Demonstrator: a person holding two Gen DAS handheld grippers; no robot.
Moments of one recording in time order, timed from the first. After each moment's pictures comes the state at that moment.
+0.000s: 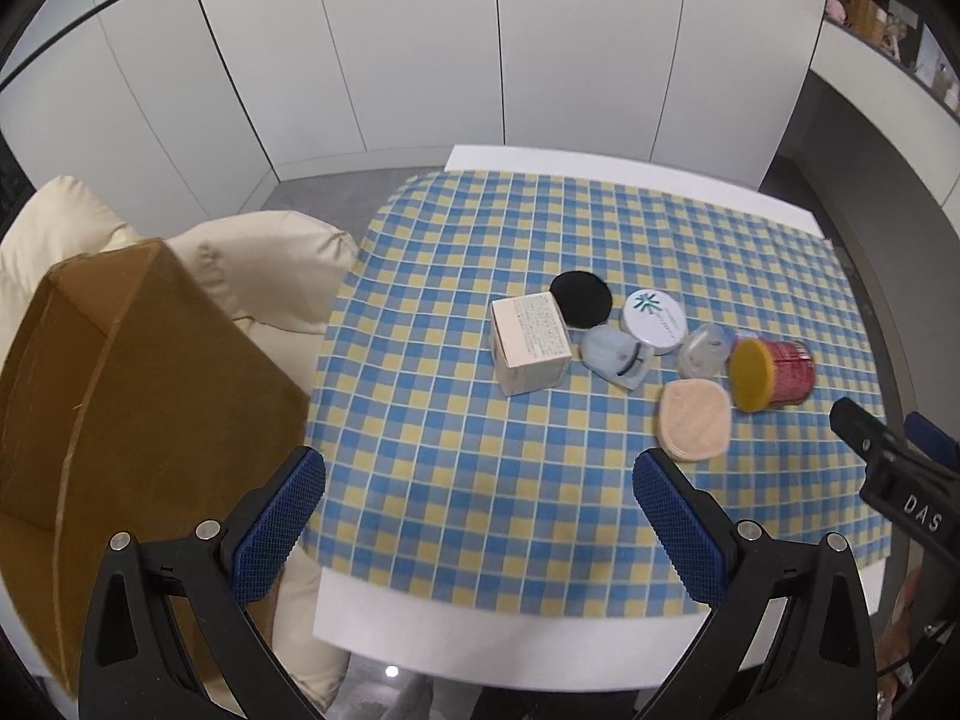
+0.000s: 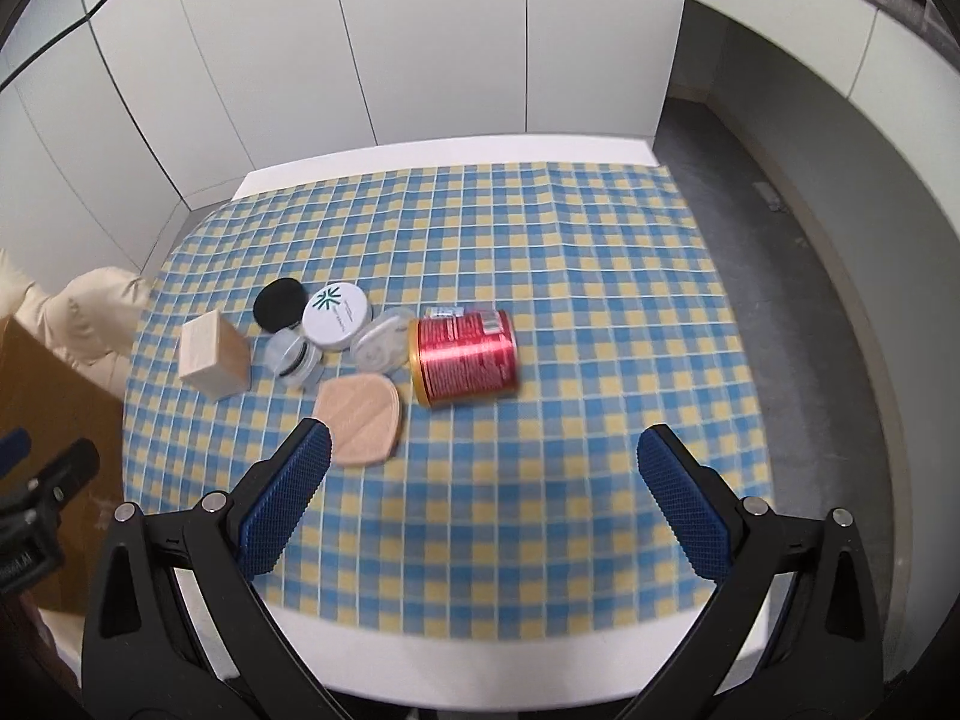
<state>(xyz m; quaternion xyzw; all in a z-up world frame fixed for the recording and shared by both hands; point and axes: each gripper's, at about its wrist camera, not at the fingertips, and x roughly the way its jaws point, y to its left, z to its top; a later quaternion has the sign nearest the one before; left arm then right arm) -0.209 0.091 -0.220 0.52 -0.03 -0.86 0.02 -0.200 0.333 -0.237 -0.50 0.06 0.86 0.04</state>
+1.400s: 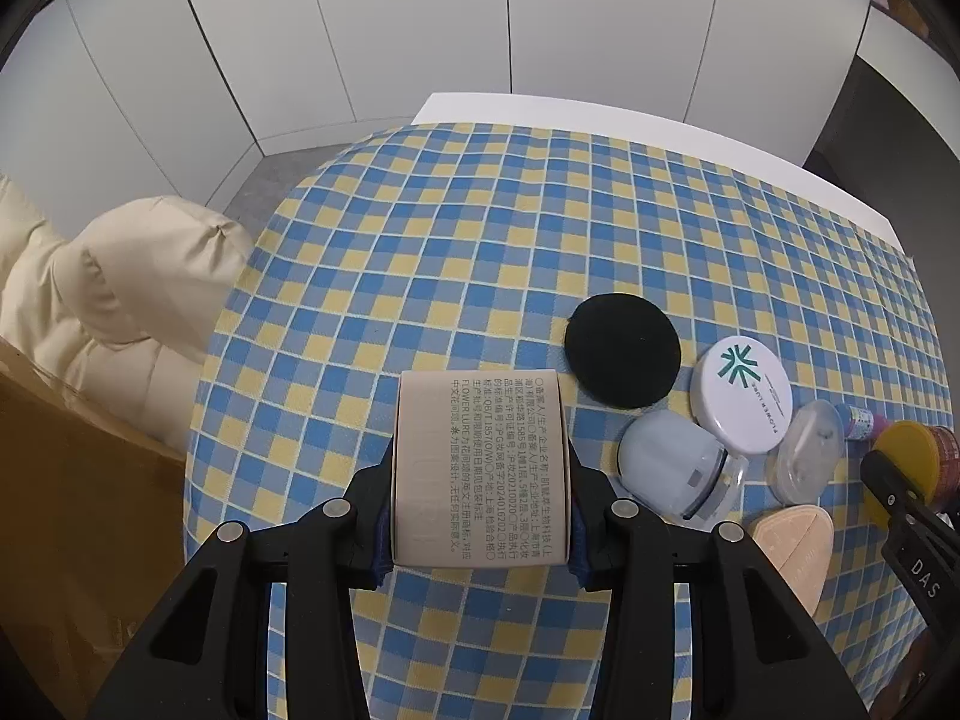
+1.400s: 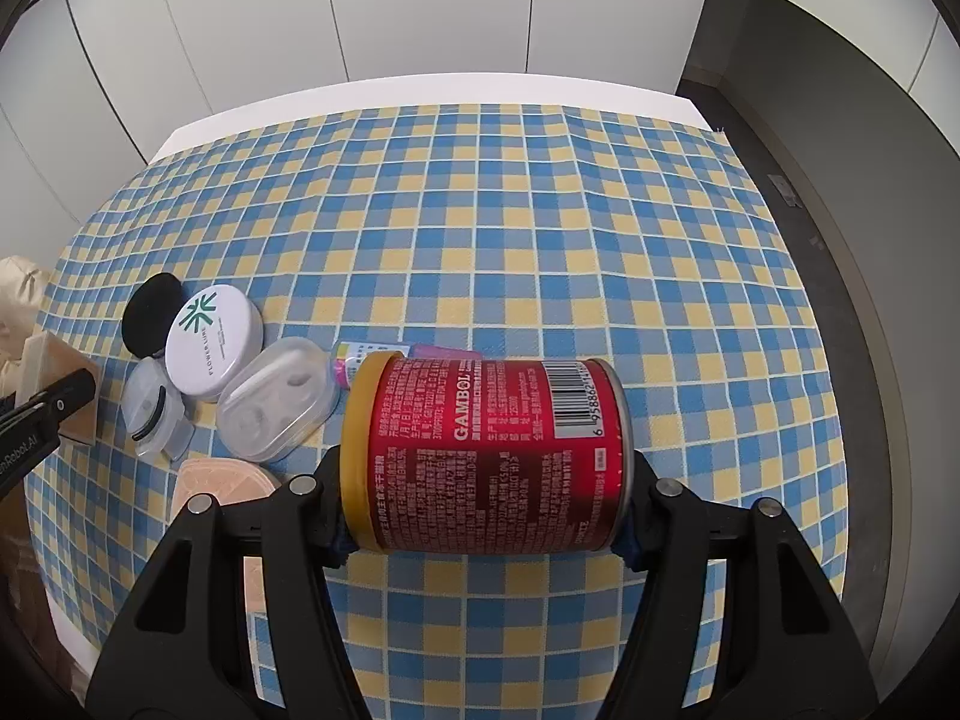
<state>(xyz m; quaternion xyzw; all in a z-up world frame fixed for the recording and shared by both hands) -0.314 0.115 -0.319 0.54 -0.02 -0.84 0.04 -0.273 0.340 -0.331 -0.53 0.03 0.85 0.05</state>
